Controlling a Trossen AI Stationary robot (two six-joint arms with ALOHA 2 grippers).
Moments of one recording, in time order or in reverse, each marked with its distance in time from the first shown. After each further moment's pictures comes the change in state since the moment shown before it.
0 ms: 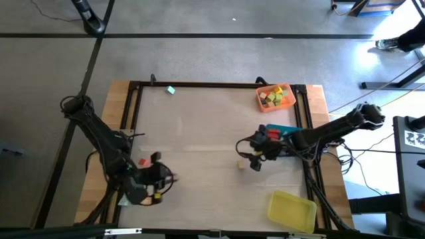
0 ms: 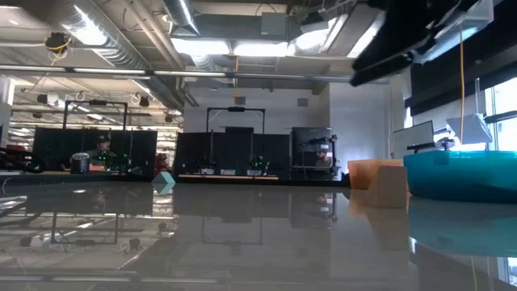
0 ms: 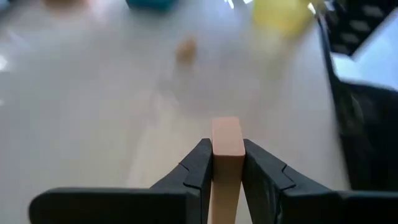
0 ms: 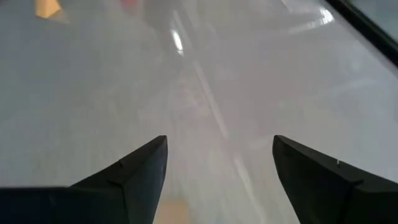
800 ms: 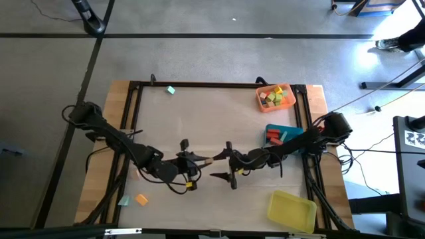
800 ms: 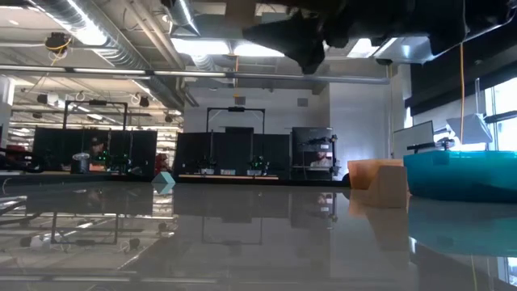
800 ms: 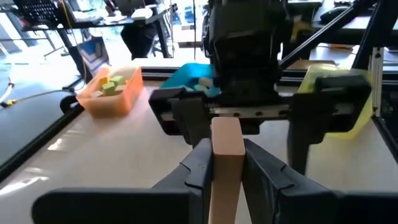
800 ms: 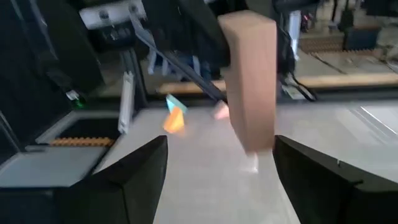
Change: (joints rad) left arm 0.314 0.177 -0.003 0.679 -0.061 0.587; right arm 0.000 0.514 -0.001 1.166 -0.258 -0.271
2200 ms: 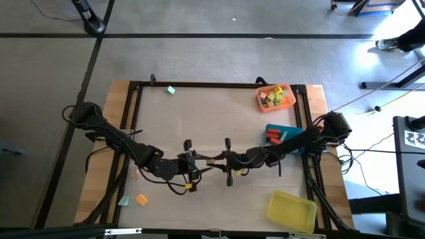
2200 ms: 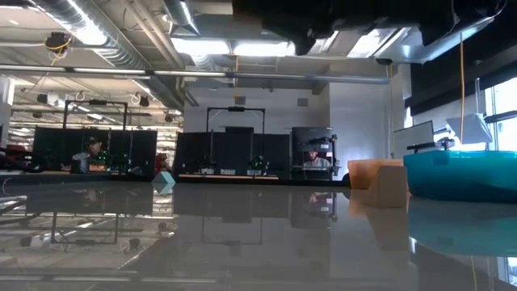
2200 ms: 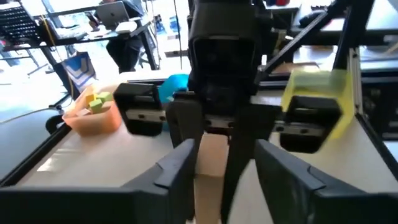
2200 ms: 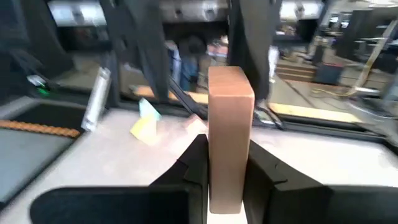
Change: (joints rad) left arm 0.001 -0.005 0.000 0.069 0.071 0.109; right arm -0.006 0.002 0.051 -0.024 0.068 -0.214
